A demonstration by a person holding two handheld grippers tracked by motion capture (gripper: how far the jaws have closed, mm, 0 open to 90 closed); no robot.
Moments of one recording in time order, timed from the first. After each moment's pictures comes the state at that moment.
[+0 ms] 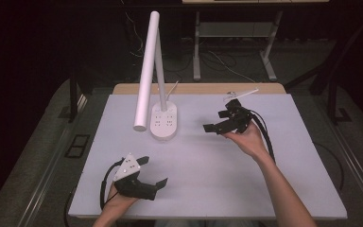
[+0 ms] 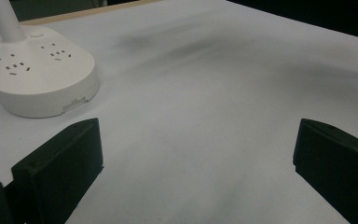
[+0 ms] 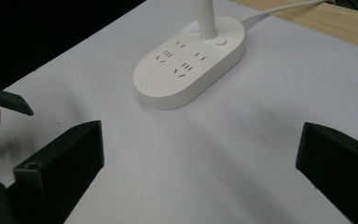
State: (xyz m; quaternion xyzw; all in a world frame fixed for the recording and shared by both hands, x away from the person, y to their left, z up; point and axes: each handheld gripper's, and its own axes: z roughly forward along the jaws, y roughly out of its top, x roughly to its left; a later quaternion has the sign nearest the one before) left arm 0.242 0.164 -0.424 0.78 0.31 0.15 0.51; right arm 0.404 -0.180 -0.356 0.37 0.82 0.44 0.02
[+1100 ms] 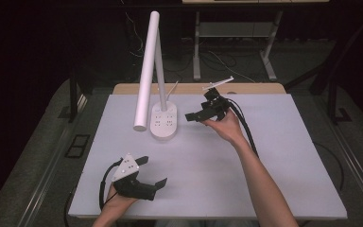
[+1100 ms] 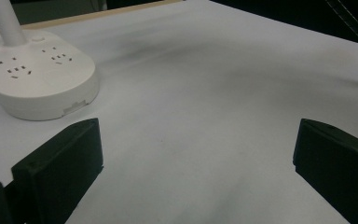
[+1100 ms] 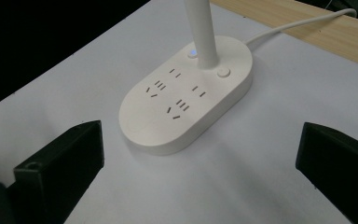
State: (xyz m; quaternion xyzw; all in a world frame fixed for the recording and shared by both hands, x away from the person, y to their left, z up) left arm 0.240 0.165 -0.423 0.78 0.31 0.15 0.52; right arm 0.454 -0.126 -0.360 0.37 0.82 0.43 0.02
